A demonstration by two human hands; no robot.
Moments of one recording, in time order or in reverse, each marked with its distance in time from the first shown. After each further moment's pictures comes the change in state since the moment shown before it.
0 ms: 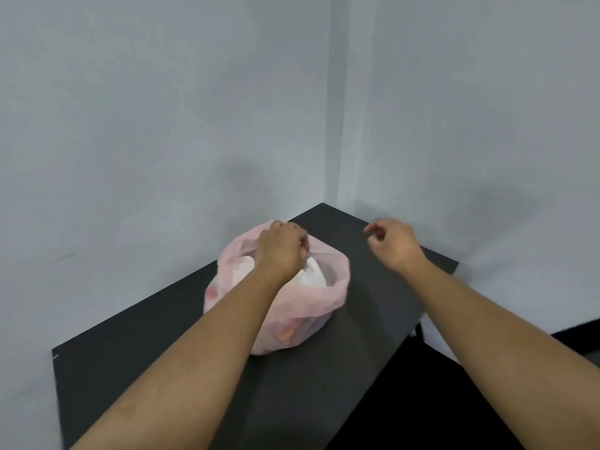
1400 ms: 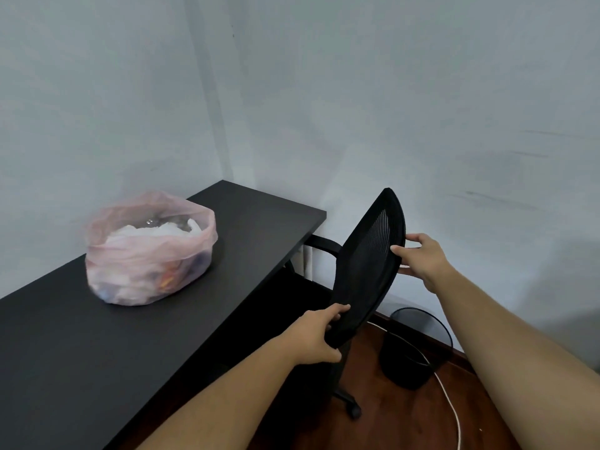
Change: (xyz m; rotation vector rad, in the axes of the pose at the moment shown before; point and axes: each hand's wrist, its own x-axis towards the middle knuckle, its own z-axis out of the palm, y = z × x) left_hand -0.250 0.304 0.106 -0.623 -0.804 0.262; right_hand -0.241 0.263 -0.215 0.725 0.179 0.653
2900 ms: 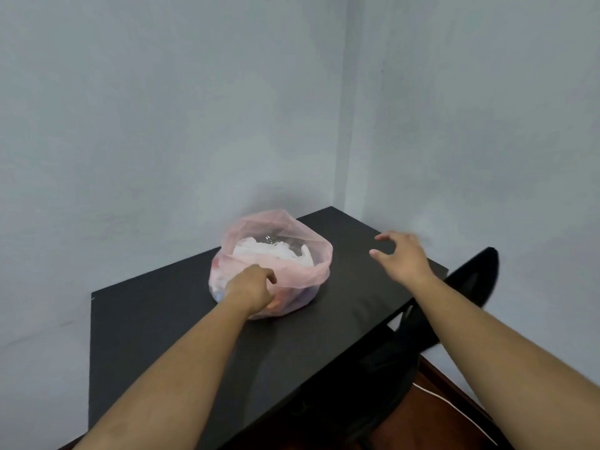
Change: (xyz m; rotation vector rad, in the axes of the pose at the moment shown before) left_hand -0.095 -0.163 -0.247 0.377 0.664 -0.649; right_hand 0.012 -0.092 0.281 -0.681 -0.267 -0.573
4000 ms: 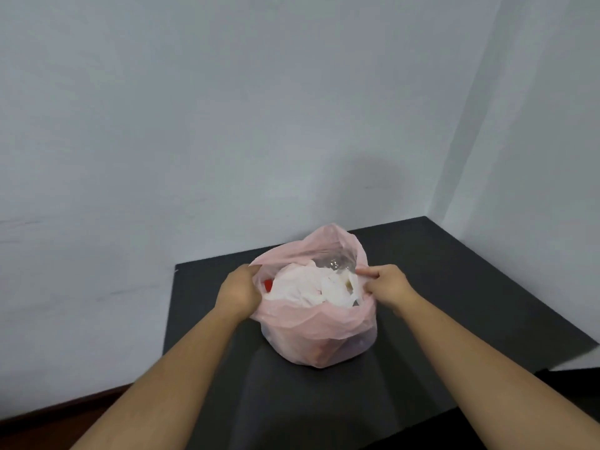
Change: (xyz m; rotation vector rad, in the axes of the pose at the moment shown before) left_hand 0.031 -0.147 -0.033 -0.325 0.248 -0.340; right_hand 0.082 -0.100 0.184 0.274 -0.543 0.044
